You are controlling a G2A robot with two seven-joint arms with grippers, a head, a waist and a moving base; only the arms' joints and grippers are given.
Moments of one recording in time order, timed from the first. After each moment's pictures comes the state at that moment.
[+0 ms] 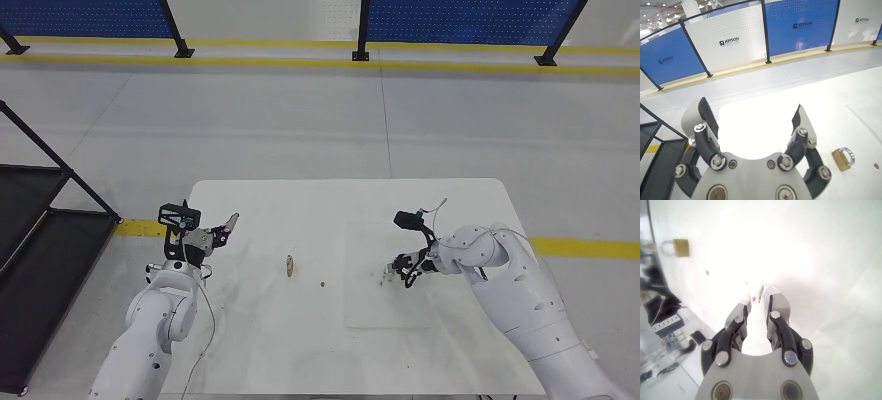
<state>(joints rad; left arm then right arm) 1.73 -1.15 -1.60 -1.80 1.33 0.00 0.00 -0.98 -1.14 0.98 -1.33 -0.41 0.07 1.27</state>
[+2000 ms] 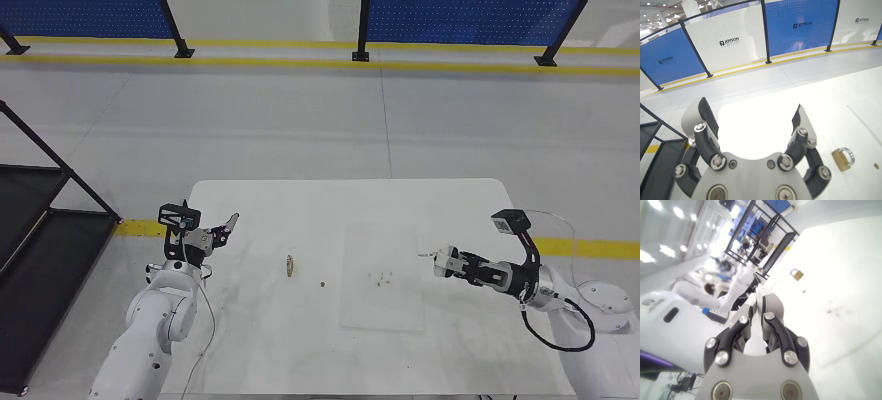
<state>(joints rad) 1.73 -1.15 -1.60 -1.80 1.33 0.00 0.00 -1.42 -1.00 1.54 -1.61 0.46 -0.51 1.31</state>
